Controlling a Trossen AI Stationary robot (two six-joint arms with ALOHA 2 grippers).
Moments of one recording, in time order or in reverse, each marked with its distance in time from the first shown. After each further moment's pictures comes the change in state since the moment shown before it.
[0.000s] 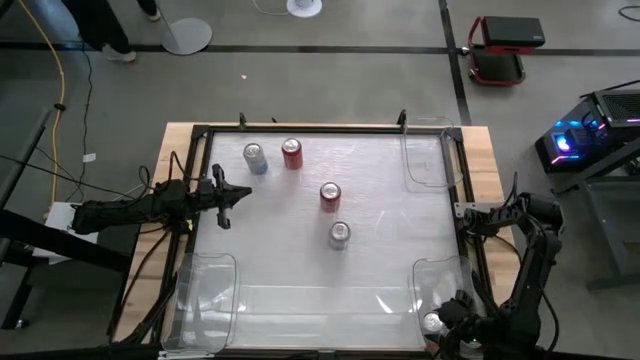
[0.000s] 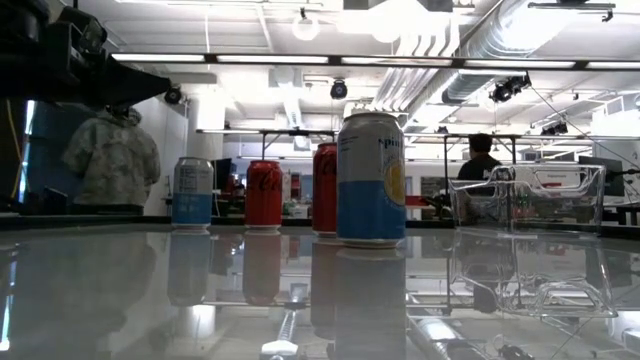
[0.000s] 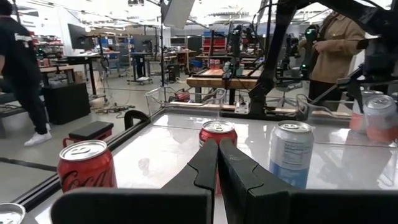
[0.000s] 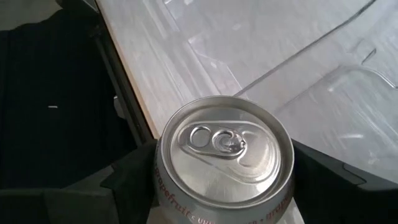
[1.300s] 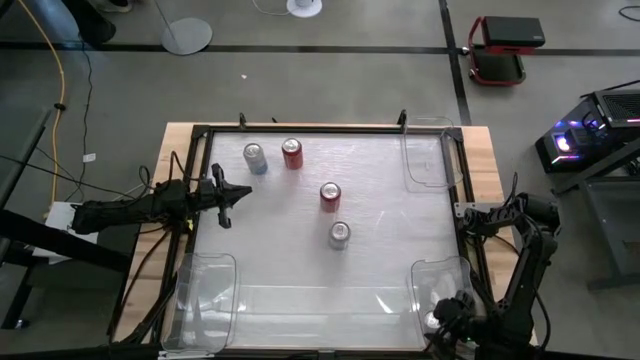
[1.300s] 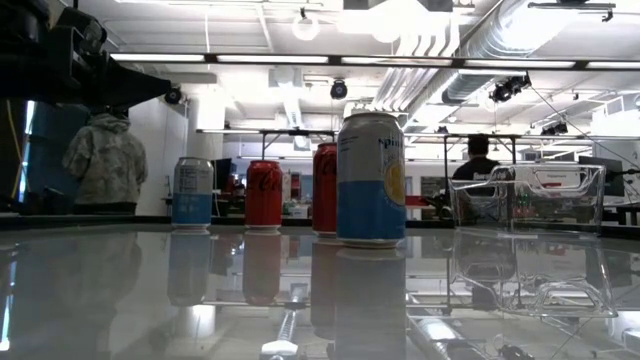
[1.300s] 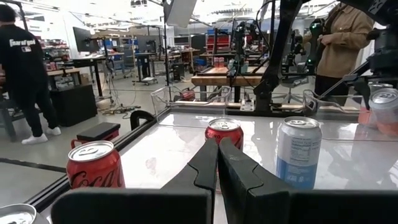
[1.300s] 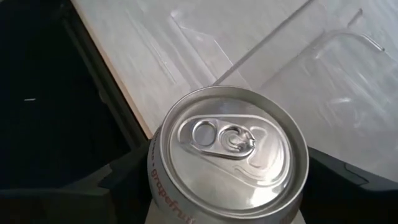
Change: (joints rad) left arm 0.000 0.000 0.000 -0.006 -0.009 0.034; right arm -0.041 0.003 0.019 -0.028 -0.110 0.029
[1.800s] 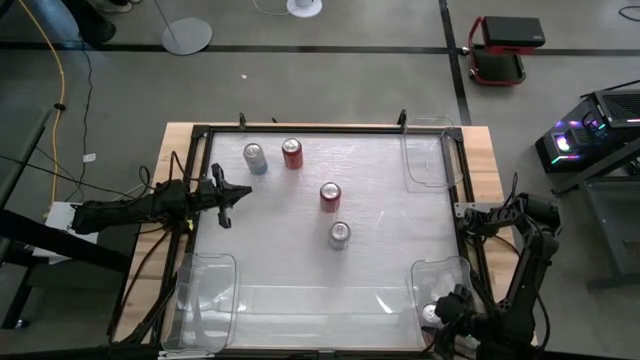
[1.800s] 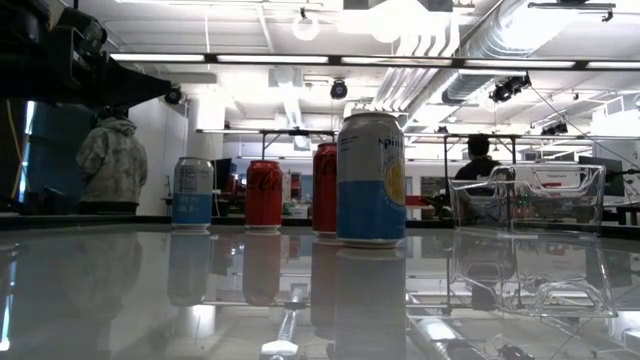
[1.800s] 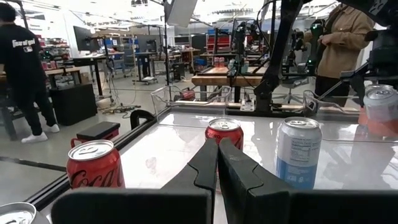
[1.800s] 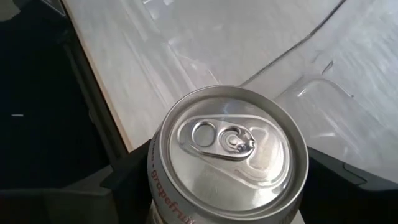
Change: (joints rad) left arm 0.000 0.000 0.000 -0.002 -0.002 -0.007; right arm 0.007 -0.002 0.000 -0.069 0.113 -0.020
